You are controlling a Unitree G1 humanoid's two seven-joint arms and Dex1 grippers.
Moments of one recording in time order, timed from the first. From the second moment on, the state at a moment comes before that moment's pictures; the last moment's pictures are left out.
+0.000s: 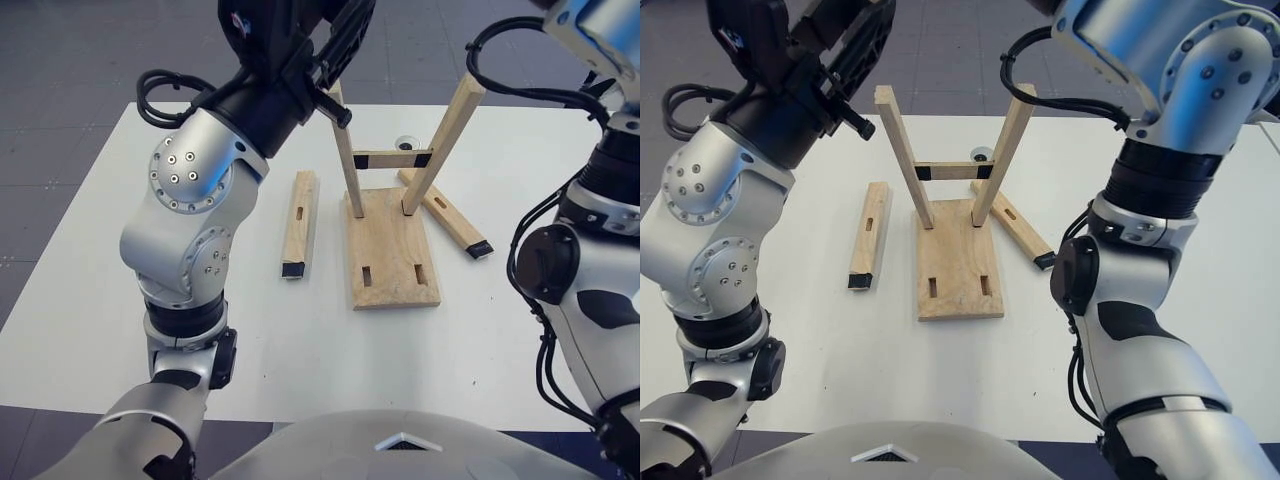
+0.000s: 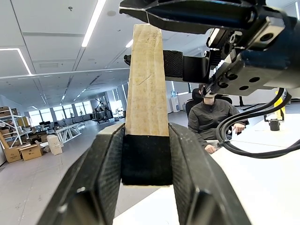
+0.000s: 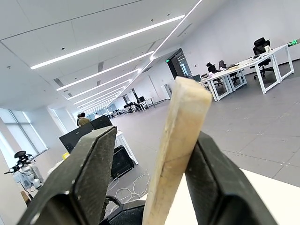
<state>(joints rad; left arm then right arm) -0.58 0.29 -0.04 -0.60 -0.41 0.67 -0.21 -1.15 -0.26 -0.31 0.07 1.34 1.09 -0.03</state>
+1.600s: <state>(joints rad) -0.48 0.30 0.27 -0.68 -0.49 0.85 -0.06 -0.66 -0.80 -0.31 -0.19 1.02 0.84 0.15</state>
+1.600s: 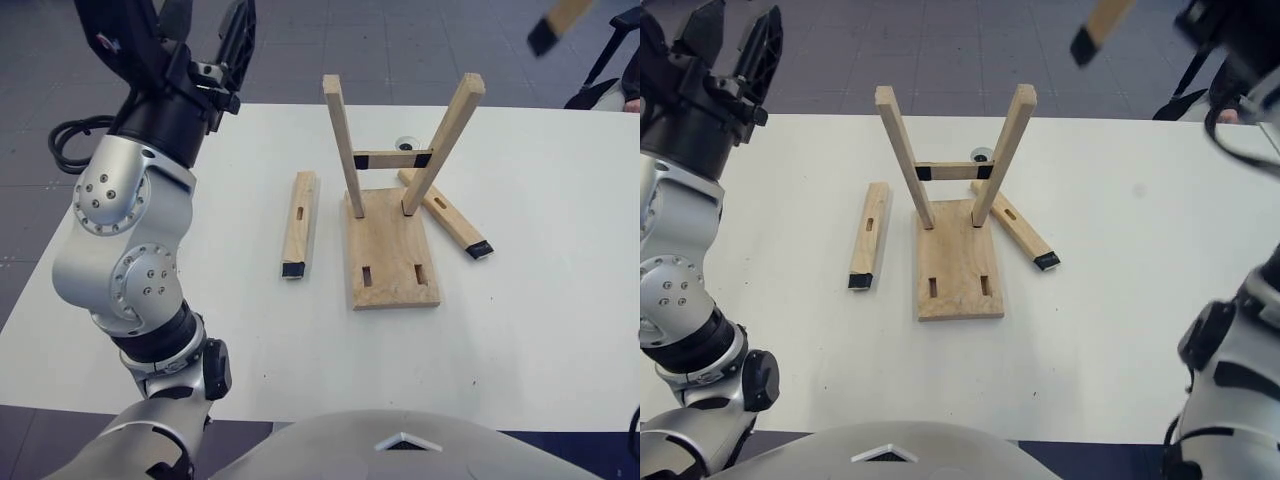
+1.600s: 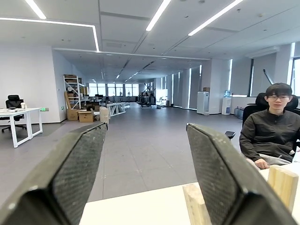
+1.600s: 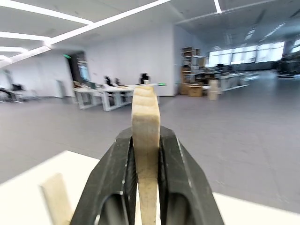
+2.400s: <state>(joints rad) -0.47 0.28 0.17 -0.64 -0.47 0.85 -0.05 -0.46 -0.49 -0.02 0.32 0.41 0.31 0.61</state>
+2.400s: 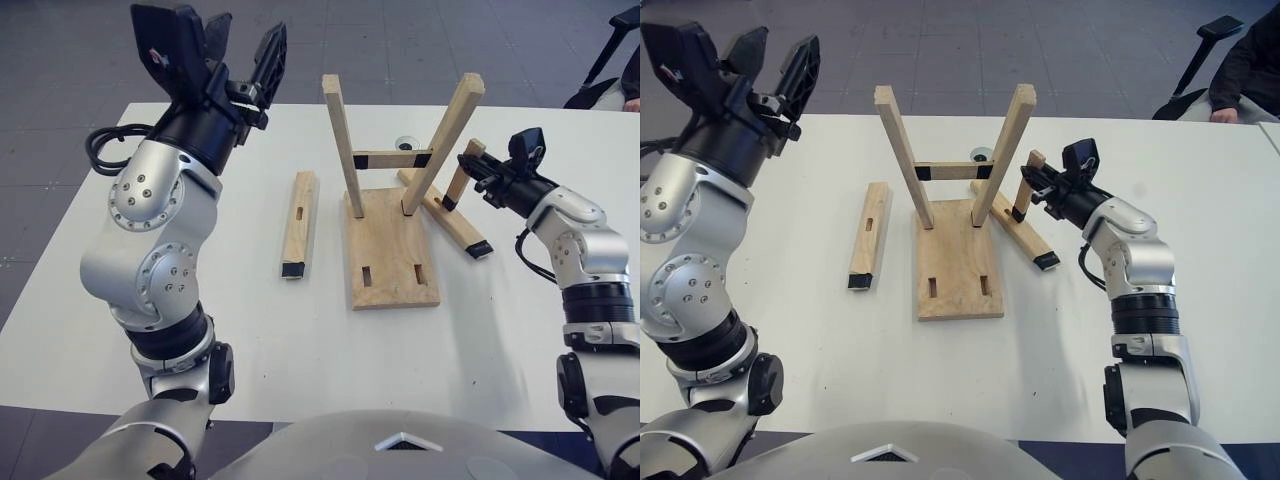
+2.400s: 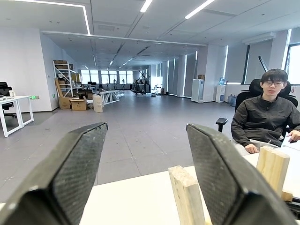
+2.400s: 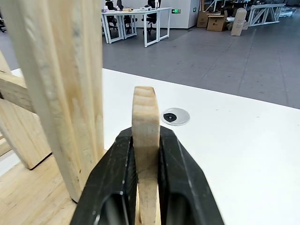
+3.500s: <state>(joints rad) -0.47 0.25 0.15 -0.64 -0.46 0.85 -0.05 -0.41 -0.39 -0.11 0.68 0.25 -0.22 0.37</state>
